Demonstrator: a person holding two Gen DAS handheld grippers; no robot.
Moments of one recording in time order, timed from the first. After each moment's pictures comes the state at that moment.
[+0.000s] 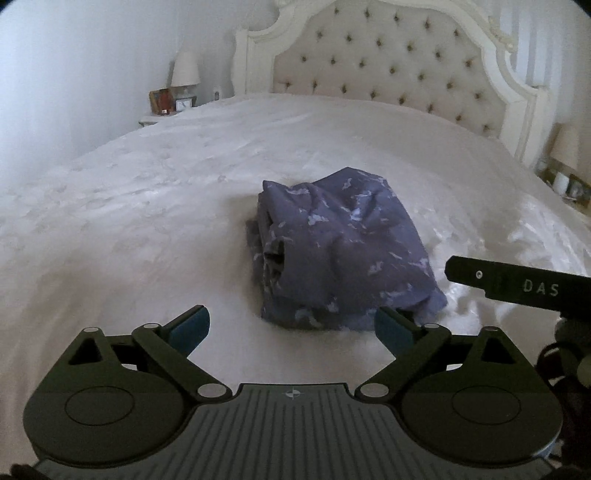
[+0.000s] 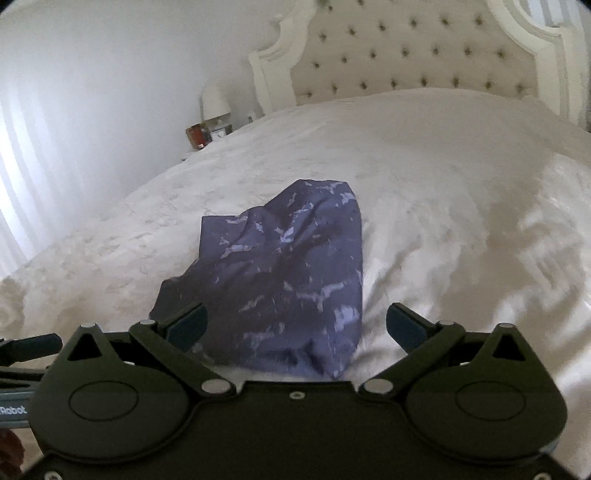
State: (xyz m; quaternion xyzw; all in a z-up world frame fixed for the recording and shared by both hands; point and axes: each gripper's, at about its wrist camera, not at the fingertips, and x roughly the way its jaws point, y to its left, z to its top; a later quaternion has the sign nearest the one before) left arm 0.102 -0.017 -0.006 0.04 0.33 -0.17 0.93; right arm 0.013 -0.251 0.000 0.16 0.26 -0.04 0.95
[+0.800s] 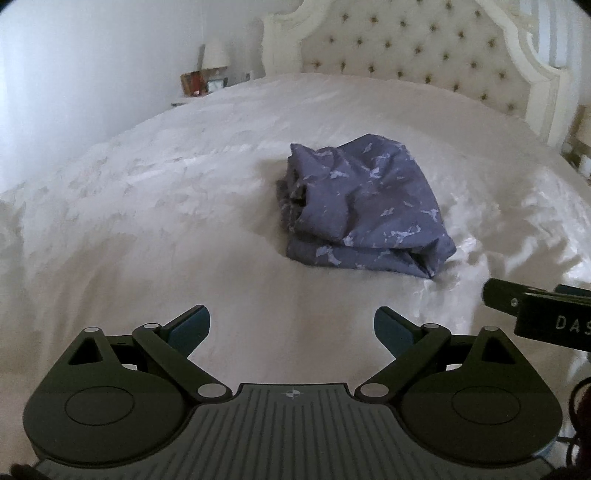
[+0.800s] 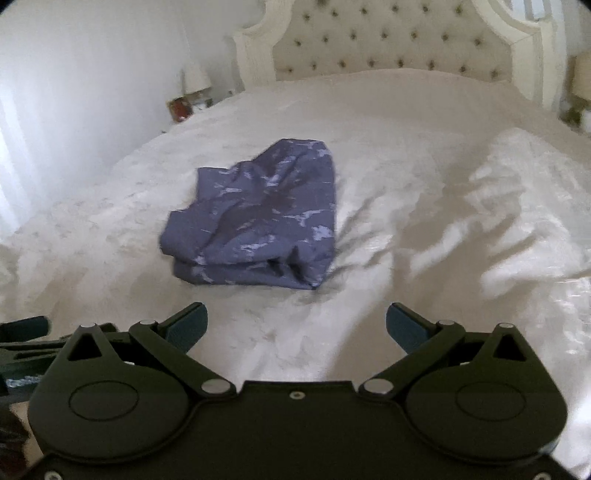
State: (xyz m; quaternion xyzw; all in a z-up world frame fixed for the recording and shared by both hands) left arm 0.052 -0.011 -0.013 0.06 0.36 -0.11 0.92; right arm -0.059 -0.221 -0.006 0.14 0.31 -0.08 0.94
